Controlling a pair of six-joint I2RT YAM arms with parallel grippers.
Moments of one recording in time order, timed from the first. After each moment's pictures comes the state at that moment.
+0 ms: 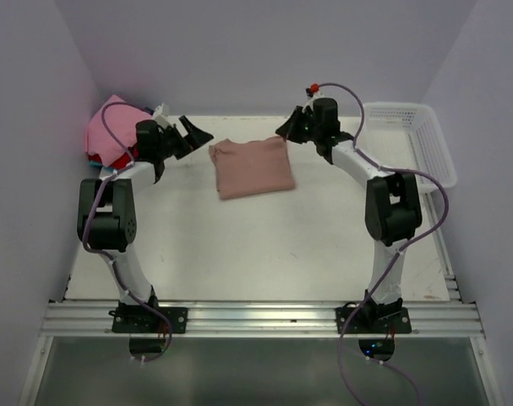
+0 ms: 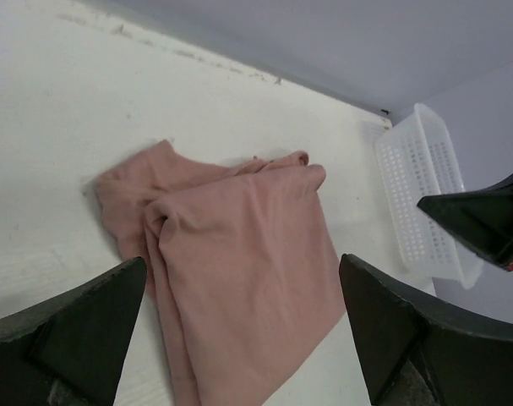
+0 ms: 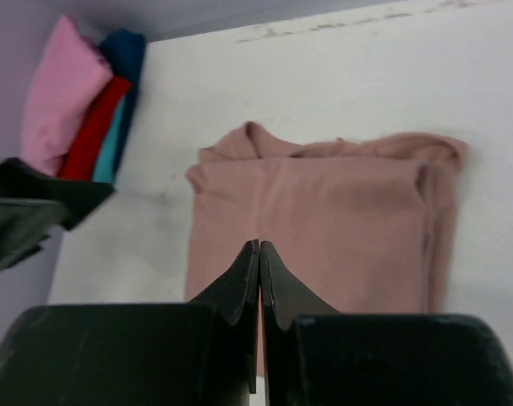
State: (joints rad) left arm 0.00 1.88 1.21 0.38 0.55 -0.67; right arm 0.31 2.00 1.53 0.05 -0.24 0.57
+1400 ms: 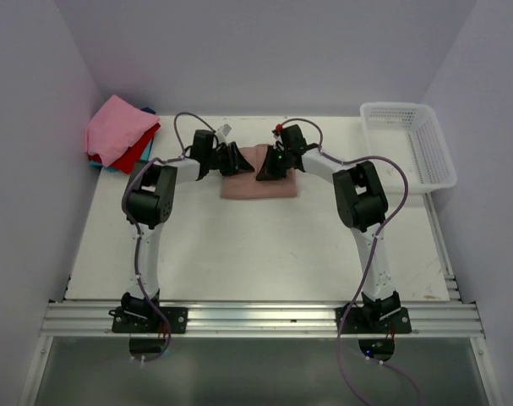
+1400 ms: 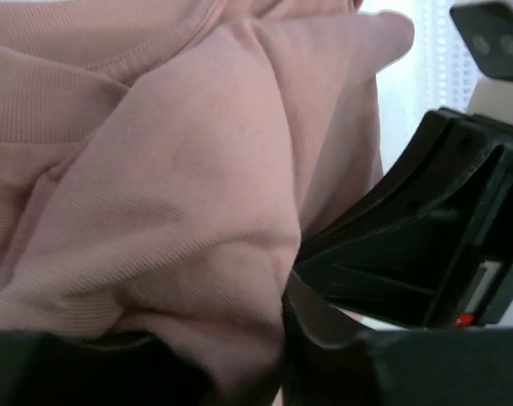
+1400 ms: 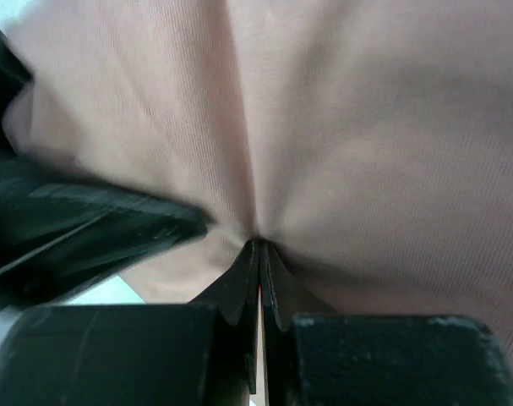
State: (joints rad) left arm -0.26 2.28 1.51 0.13 0.66 -0.61; right arm 0.42 2.33 1.75 -0.30 -0.41 0.60
